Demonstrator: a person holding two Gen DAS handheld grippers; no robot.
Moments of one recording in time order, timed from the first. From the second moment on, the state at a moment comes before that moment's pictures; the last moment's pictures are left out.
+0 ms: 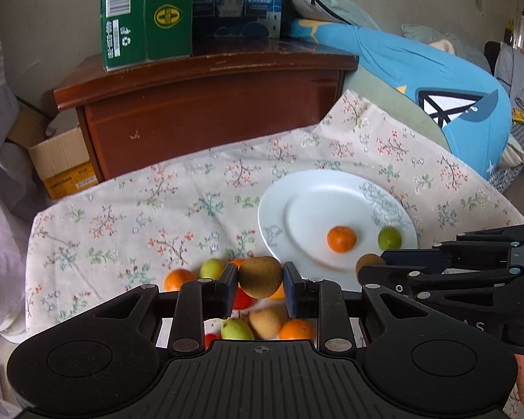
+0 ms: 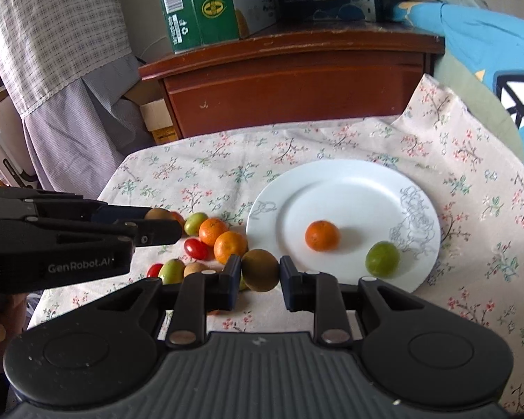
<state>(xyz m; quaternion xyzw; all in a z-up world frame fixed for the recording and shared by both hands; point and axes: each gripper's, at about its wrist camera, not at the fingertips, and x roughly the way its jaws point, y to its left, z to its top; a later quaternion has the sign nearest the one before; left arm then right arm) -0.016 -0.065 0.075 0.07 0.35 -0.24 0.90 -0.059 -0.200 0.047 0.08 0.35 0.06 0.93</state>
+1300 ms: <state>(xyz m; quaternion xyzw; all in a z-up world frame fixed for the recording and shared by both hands) 0.032 -0.113 0.039 0.03 0.38 -0.26 0.89 -0.037 -0.282 0.018 0.27 0.37 -0.02 0.89</state>
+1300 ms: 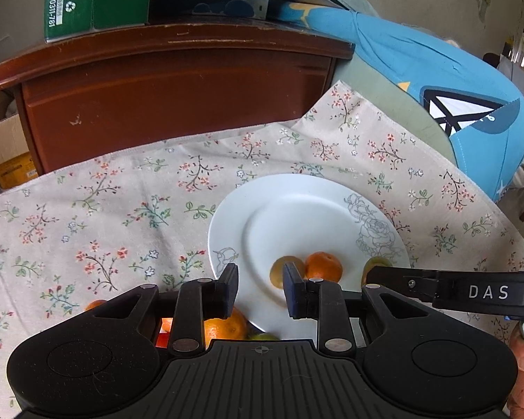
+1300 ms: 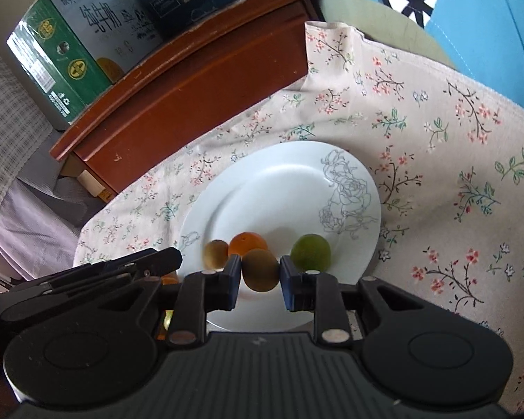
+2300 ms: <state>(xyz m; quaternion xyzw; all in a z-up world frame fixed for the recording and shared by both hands) 0.017 -0.056 0.096 0.08 0.37 -0.21 0.90 -0.046 -0.256 0.041 0.21 0.35 -0.01 0.91</state>
